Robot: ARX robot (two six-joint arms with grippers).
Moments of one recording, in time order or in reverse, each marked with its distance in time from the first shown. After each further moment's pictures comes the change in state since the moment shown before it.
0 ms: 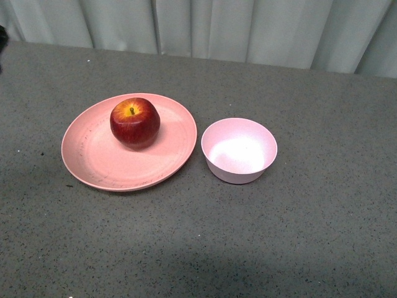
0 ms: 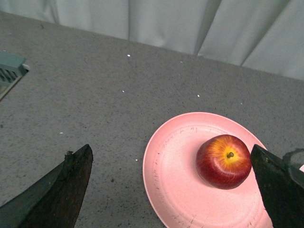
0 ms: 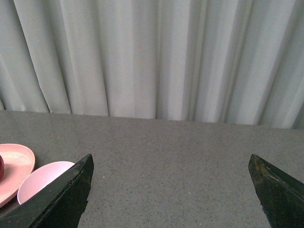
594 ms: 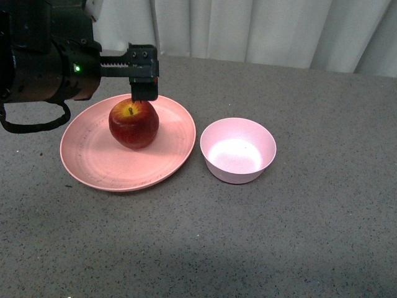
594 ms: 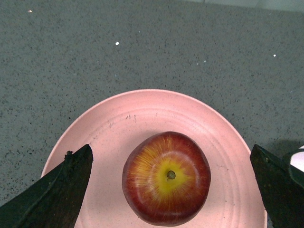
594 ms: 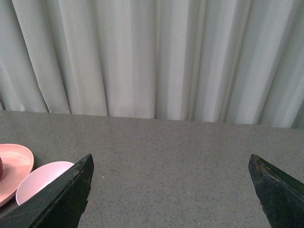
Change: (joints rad) left arm -0.181 0.564 0.426 -0.067 0.003 -0.006; right arm 0.000 0.000 0.000 0.000 0.000 0.000
